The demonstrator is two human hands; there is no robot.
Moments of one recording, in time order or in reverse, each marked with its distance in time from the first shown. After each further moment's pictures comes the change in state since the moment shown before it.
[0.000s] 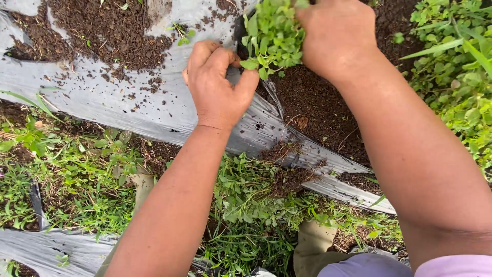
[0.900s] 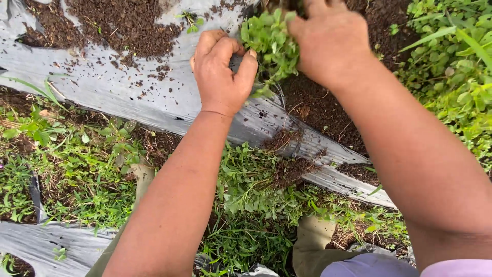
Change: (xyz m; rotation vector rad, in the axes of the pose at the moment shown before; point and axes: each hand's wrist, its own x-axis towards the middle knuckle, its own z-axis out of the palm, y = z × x) left_hand -0.004 -0.007 -0.004 -0.098 0.026 0.066; right_hand -0.043 -0.035 -0.045 -0.083 -0.122 -0.055
